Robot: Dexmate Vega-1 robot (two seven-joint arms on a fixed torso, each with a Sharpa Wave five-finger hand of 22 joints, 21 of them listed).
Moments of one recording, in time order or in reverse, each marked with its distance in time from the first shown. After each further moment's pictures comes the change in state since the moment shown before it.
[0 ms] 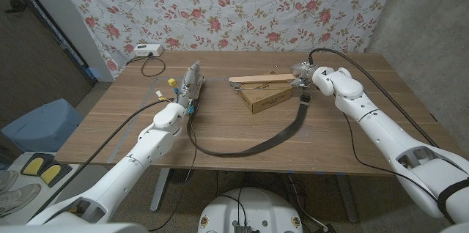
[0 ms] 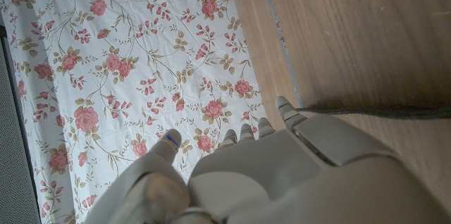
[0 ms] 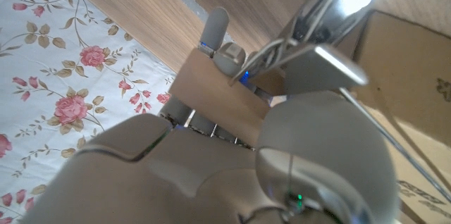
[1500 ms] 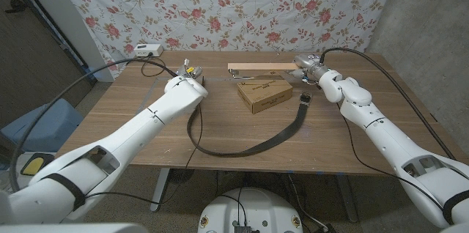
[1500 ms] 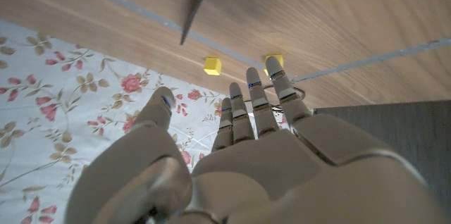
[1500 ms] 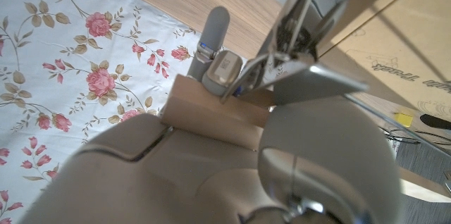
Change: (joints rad) left arm -0.247 0.002 0.219 -0.325 0.298 1.349 0.608; left_hand 0.375 -0.032 0.031 -0.304 -0.078 0.397 0.117 0.079 0.019 0.496 0.055 0.171 0.072 0.545 0.014 0.222 0.111 0.403 0.075 0.183 0.051; right arm -0.040 -0.008 0.042 0.043 0.163 0.025 -0.332; right_hand -0.034 -0.024 0.050 0.005 0.007 0.003 0.015 0.055 -0.022 -0.034 -0.001 0.217 0.007 0.024 -0.020 0.147 0.011 0.004 -0.006 0.083 -0.081
